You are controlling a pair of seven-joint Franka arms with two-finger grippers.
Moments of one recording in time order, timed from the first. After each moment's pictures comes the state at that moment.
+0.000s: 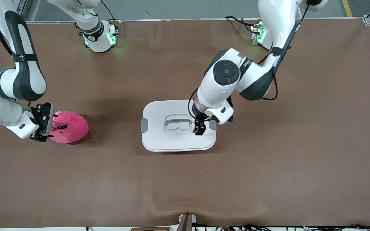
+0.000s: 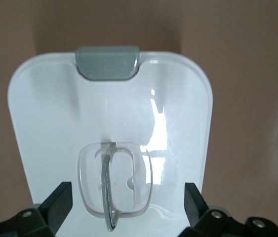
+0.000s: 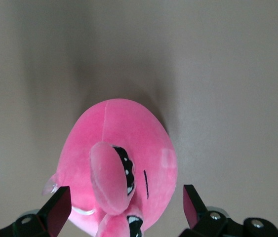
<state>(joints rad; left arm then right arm) -0.63 0.62 -0.07 -1.31 -0.11 2.12 -2.21 -0.13 0.30 0.03 -1.88 0.01 2.09 -1.66</state>
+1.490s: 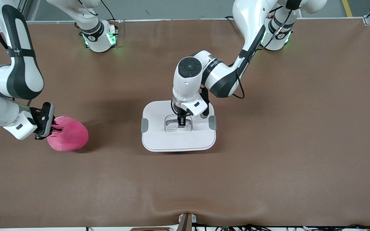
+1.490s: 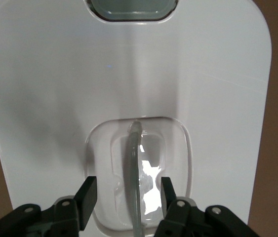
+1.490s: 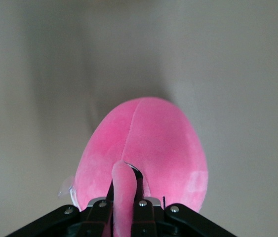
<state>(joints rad) -0.82 0.71 0.05 -1.30 -0.05 2.19 -2.32 -0.10 0.29 0.03 -1.76 0.08 1.95 -1.54</state>
